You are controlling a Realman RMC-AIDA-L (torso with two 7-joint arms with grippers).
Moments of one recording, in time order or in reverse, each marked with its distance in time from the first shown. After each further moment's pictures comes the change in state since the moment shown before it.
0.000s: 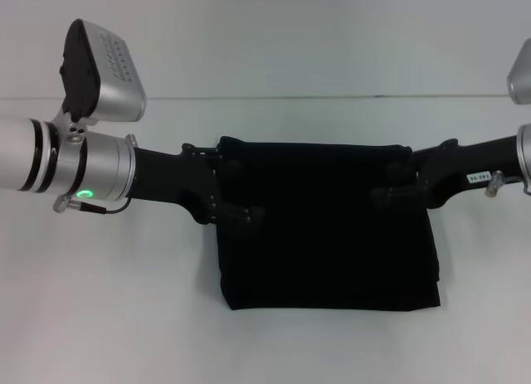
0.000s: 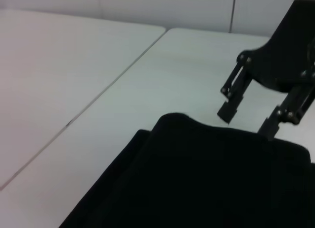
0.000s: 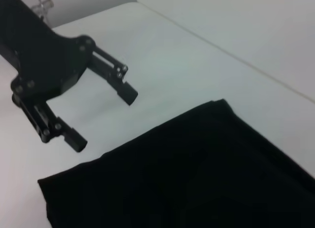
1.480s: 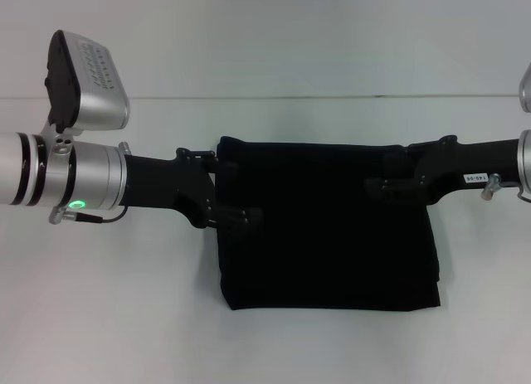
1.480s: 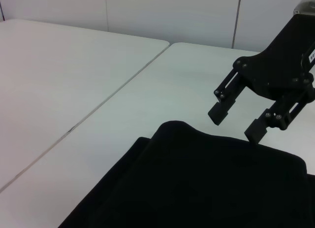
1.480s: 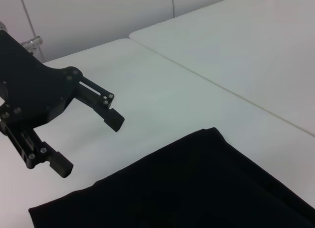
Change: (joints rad) left arm 0.037 -0.007 -0.030 -0.005 -0.048 0.017 0.036; right arm -0.043 0.039 0.064 0.001 0.066 0.034 -0.098
